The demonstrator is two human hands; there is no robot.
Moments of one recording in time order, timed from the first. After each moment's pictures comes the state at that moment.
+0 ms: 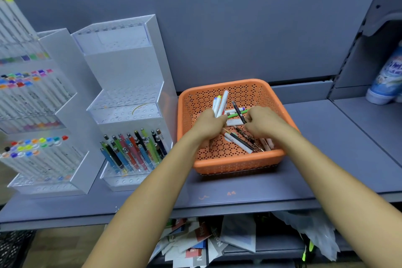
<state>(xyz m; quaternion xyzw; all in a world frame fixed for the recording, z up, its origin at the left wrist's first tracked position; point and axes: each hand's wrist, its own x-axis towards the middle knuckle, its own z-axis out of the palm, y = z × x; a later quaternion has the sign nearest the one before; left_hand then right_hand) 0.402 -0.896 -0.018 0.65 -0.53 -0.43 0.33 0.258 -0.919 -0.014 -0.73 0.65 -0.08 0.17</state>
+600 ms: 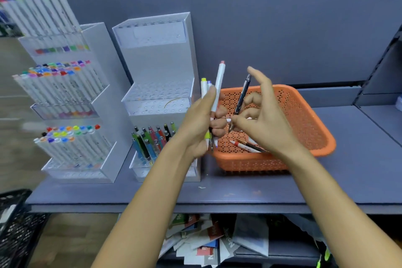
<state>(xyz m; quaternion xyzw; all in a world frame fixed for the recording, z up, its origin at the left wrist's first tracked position) 0.459 -0.825 0.033 0.39 -0.35 -0.64 0.56 0.321 -0.841 0.021 -0.70 0.37 -0.49 0.36</state>
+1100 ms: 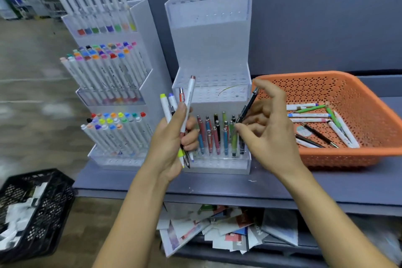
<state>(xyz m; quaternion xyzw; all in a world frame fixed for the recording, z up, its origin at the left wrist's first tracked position) 0.595 -0.763 0.006 0.40 -0.30 -0.56 0.66 0.423 -0.808 -0.011 -0.71 0.33 -0.54 0.31</state>
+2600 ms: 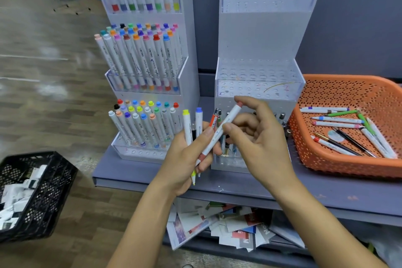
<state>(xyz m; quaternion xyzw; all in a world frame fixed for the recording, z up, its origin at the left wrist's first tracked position) 0.648 -0.735 -0.029 0.43 -0.40 -0.54 0.60 0.515 -0.774 -0.011 -0.65 0.33 -0.51 0.45</state>
